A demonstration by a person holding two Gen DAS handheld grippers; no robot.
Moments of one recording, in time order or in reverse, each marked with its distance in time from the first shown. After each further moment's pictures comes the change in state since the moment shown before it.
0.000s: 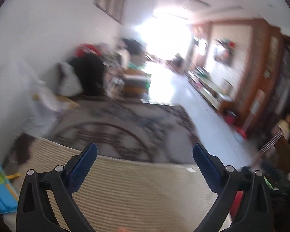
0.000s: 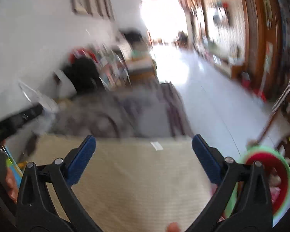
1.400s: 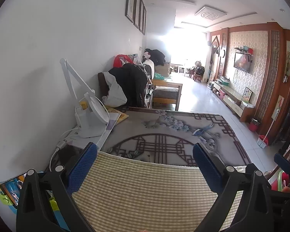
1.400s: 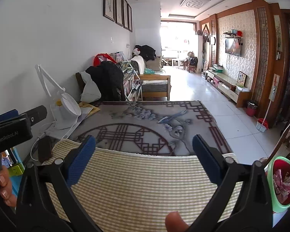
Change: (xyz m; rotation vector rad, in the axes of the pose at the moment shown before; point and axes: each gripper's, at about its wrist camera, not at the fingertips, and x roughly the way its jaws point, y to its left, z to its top) left arm -0.035 0.166 0.010 0.017 -0.054 0.131; right arm 0.013 0.183 -0.029 -0.114 0.009 -0.015
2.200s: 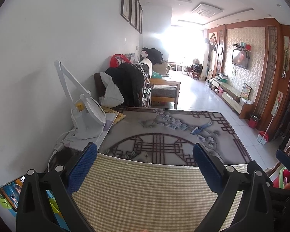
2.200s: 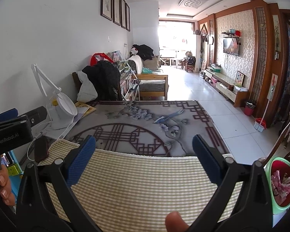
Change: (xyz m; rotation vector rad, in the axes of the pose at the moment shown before) left arm 0.006 -0.011 0.001 0.030 0.005 -0.007; right arm 0.007 -0.007 0.003 -0.003 0.007 -0.015
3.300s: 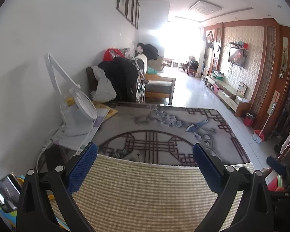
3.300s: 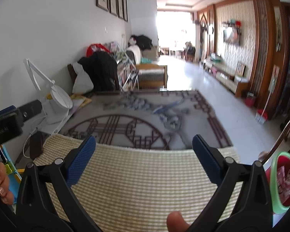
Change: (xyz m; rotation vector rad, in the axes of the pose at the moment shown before) left arm 0.034 -0.008 -0.007 -0.023 0.049 -0.042; right arm 0.051 -0.023 -0.020 0.045 0.125 0.018
